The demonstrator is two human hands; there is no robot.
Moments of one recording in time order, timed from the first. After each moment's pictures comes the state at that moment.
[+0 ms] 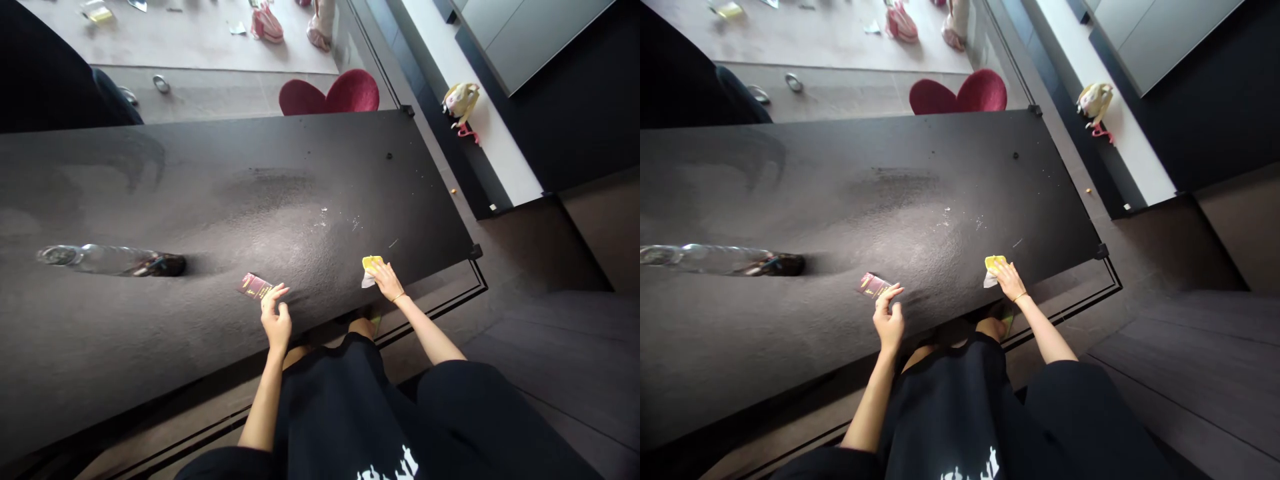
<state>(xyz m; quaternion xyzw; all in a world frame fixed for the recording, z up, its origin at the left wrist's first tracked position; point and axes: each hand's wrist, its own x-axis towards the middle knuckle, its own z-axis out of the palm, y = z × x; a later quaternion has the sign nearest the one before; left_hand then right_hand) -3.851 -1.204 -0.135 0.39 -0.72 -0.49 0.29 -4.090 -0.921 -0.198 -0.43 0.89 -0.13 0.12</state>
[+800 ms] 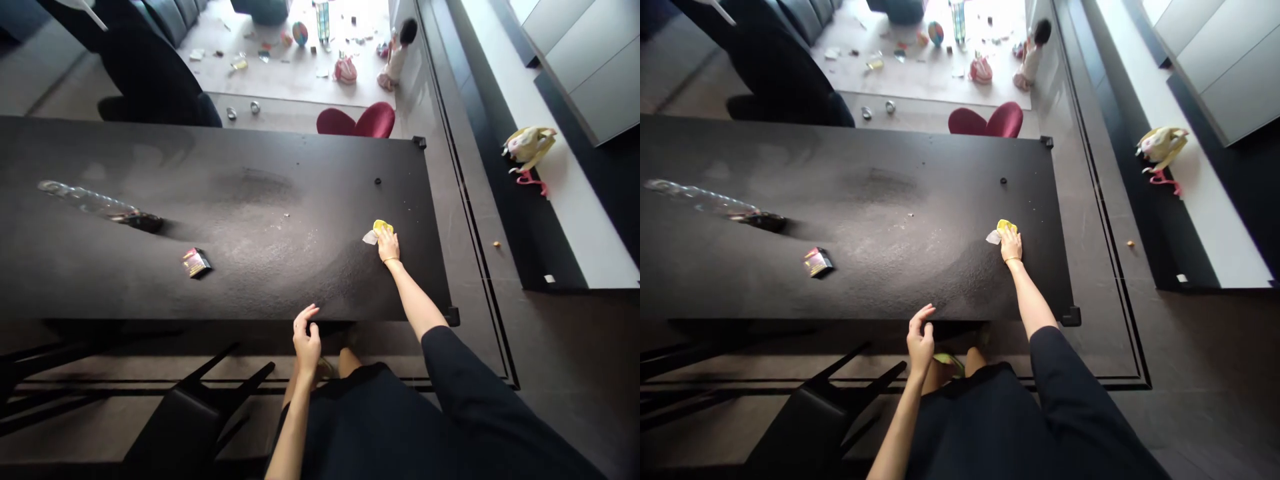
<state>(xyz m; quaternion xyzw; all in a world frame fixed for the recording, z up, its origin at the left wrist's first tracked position) -4.043 -0.880 -0.129 0.50 -0.68 -0.43 0.31 -4.414 -0.902 -0.218 -0.40 0.89 -0.22 0.08</state>
